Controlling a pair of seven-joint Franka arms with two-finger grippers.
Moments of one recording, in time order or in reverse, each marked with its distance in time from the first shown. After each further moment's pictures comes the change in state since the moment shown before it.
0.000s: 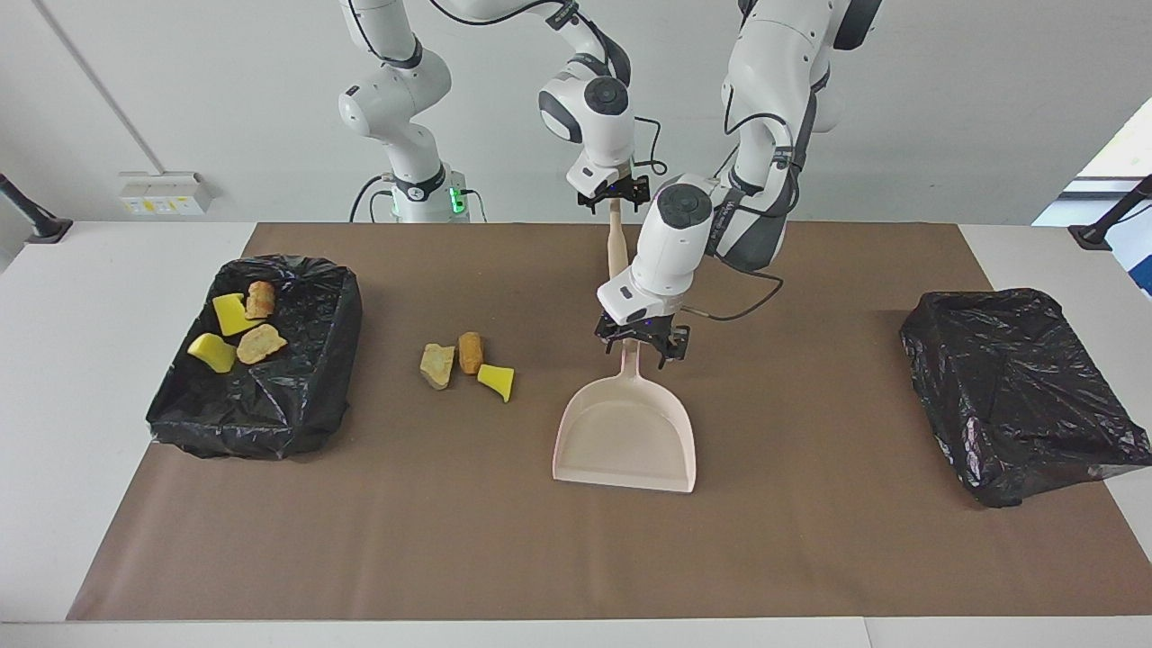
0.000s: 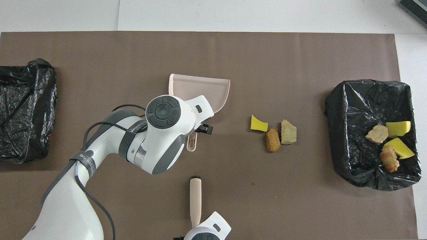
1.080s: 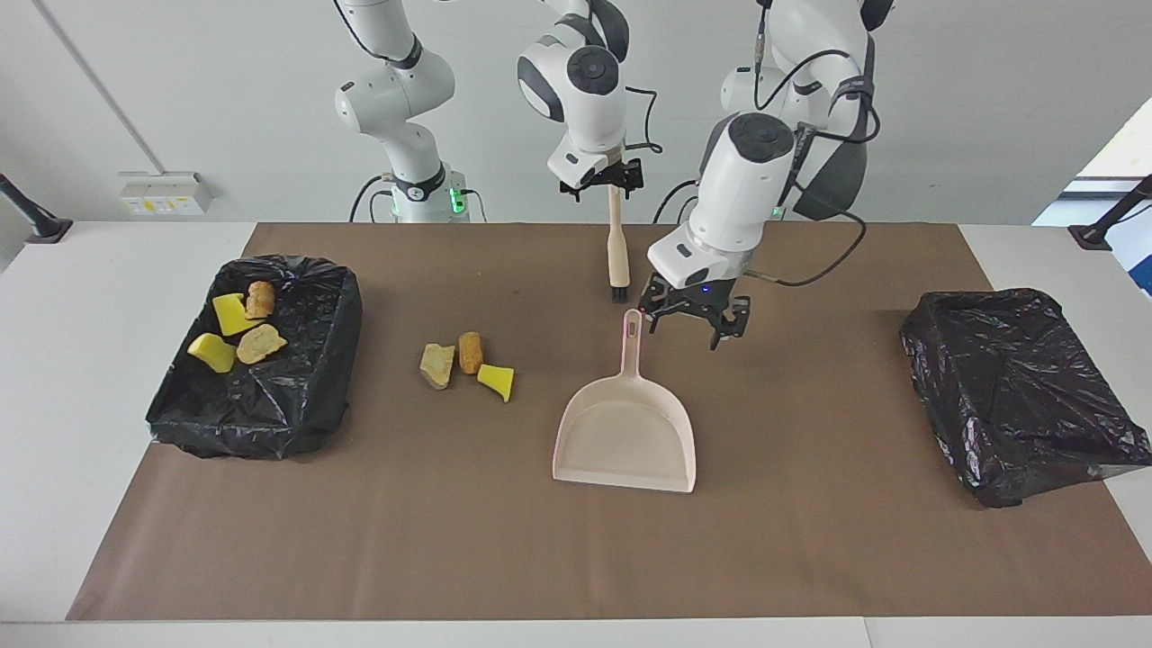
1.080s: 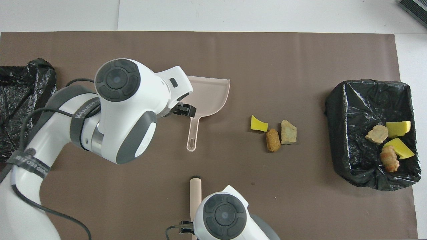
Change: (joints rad) left arm 0.072 -0.073 -0.004 0.151 0.000 -0.202 0.035; right arm -0.189 -0.082 -0.001 0.179 -0.012 -0.359 -0.114
